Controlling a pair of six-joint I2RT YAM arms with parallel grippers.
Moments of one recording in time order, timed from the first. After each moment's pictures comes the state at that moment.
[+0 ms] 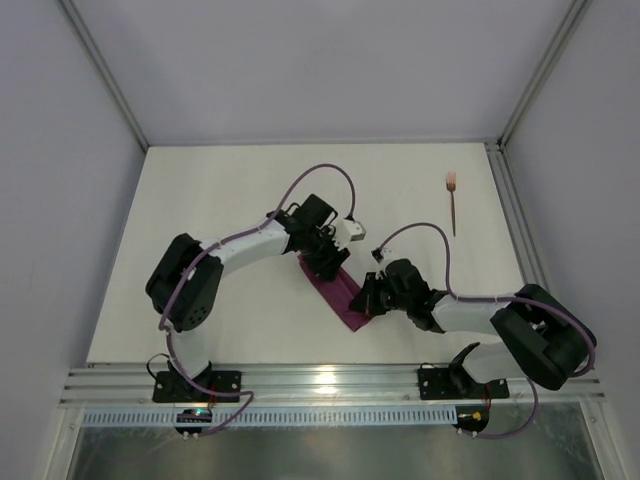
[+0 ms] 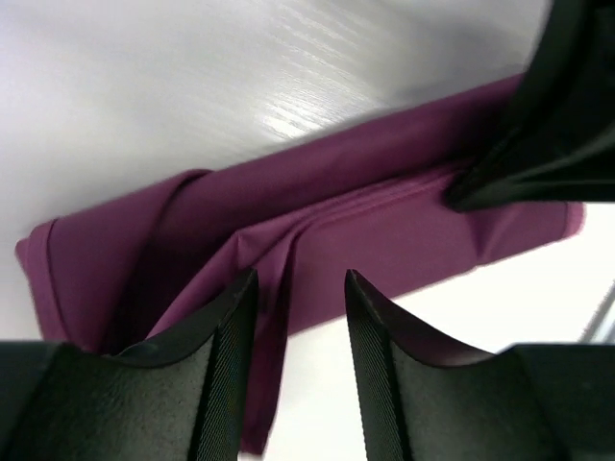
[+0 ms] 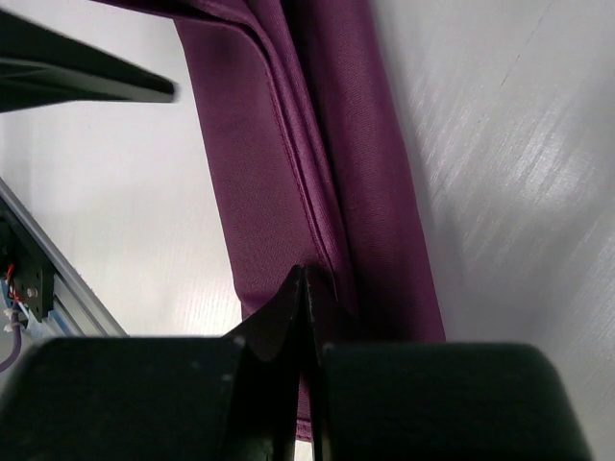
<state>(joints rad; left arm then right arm) -0.73 1.87 1.29 -0.51 0.40 0.32 0.67 1.36 0.31 0.39 -0.25 0.66</state>
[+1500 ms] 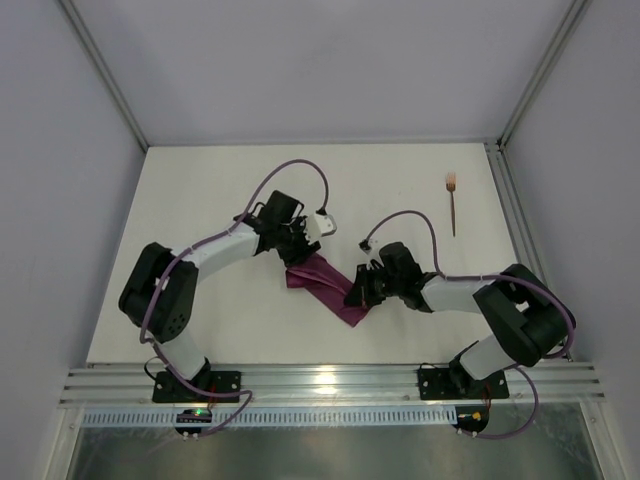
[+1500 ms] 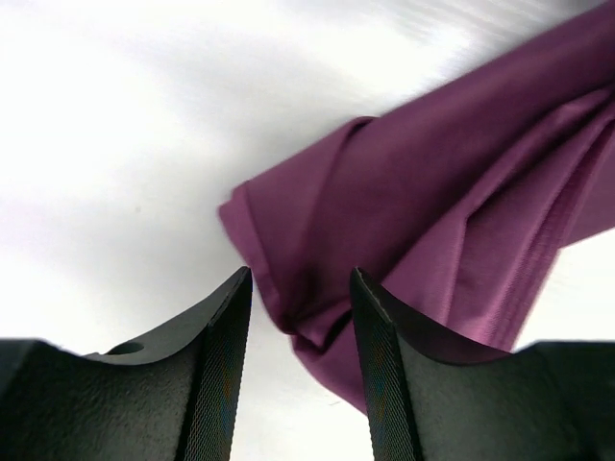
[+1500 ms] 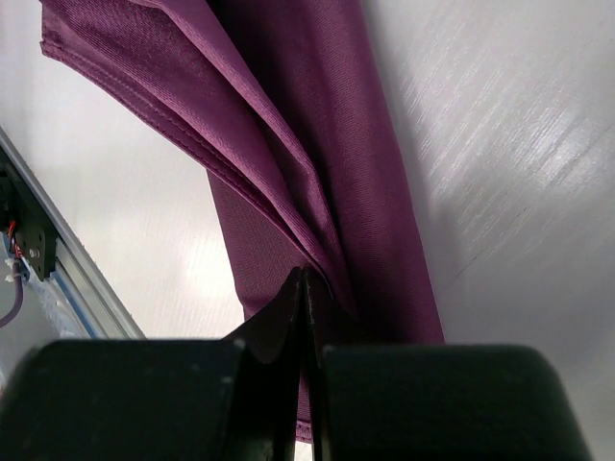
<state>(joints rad) -0.57 1.71 1.11 -0.39 0.31 0.59 0.60 1.51 0.47 0.27 -0.44 0.51</state>
